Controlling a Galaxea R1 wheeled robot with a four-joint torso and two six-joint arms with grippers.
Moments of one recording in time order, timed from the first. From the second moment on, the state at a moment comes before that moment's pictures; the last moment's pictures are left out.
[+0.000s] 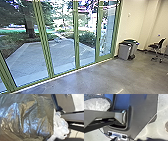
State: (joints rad) left arm 1.49 3.03 -2.68 0.16 0.19 -0.03; right arm -1.56 2.97 -2.65 0.20 -0.14 -0.23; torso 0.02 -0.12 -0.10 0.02
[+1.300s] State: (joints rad) left arm 1.49 3.03 -2.68 0.16 0.19 -0.03; right arm -1.56 2.97 -2.65 0.20 -0.14 -0.23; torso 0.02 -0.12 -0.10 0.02
